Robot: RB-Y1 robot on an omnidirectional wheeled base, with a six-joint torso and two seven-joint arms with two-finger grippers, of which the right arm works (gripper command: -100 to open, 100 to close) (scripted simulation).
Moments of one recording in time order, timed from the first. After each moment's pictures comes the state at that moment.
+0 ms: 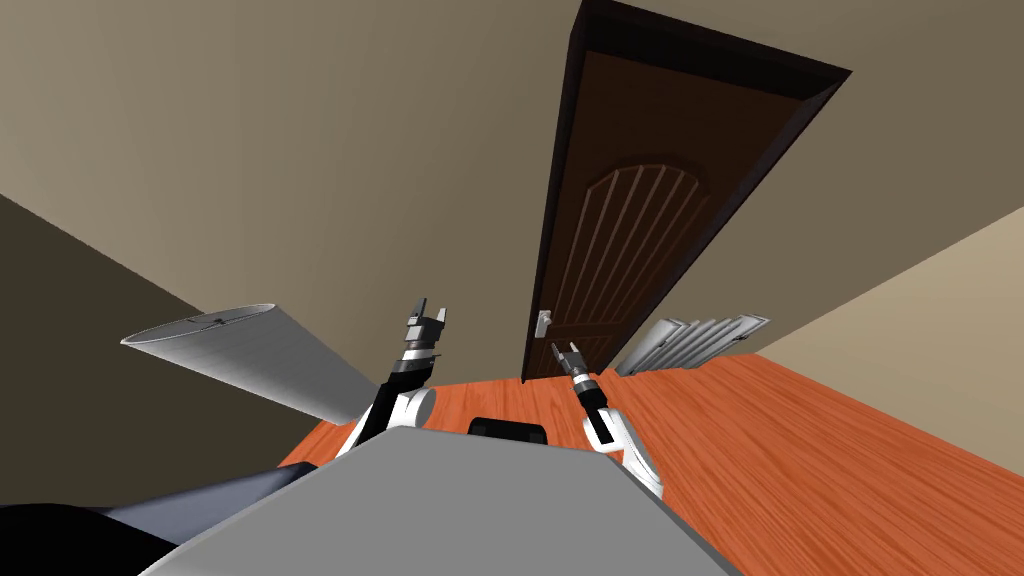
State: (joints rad) arm 0.25 -0.09 -0.15 -1.53 0.85 -0.50 0.59
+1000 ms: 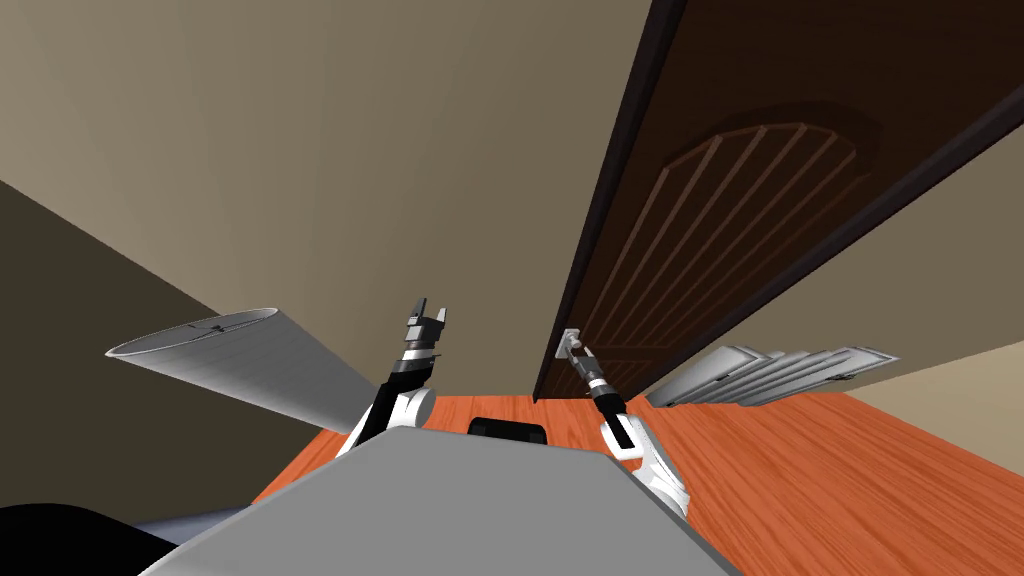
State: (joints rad) arm 0.20 -0.16 -0.27 -1.39 0.81 -0.56 0.60
